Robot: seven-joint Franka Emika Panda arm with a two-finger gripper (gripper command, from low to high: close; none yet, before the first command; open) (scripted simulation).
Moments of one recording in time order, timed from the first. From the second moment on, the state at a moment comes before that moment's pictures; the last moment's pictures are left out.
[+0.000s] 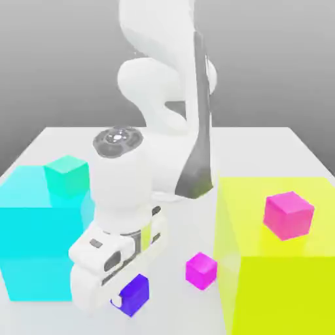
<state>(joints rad) 0.10 0.18 -0.24 -2.51 0.12 2.68 -0.36</state>
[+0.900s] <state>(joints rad) -0.14 -0.42 -0.29 -2.53 -0.13 2.11 0.01</state>
